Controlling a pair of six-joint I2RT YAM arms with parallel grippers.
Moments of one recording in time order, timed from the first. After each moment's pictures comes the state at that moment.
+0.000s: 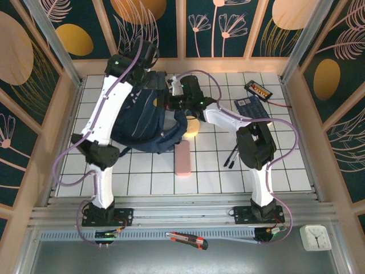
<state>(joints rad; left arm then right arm) -0.46 2.00 2.45 -1.43 -0.24 -0.40 0.65 2.04 1.58 0.05 -0.63 0.71</state>
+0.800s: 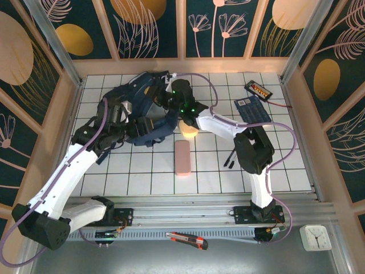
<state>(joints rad) -0.40 1.13 1.12 -0.80 0.17 -0.63 0.77 2.01 1.64 0.26 -0.25 1.12</state>
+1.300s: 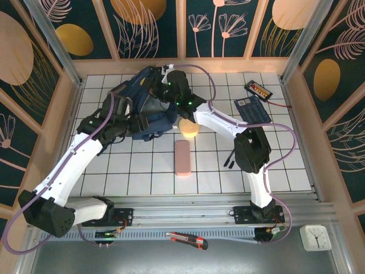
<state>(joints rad) -0.40 1.23 1.22 -0.87 0.06 -0.61 0.78 2.04 1.78 0.16 -0.22 1.10</state>
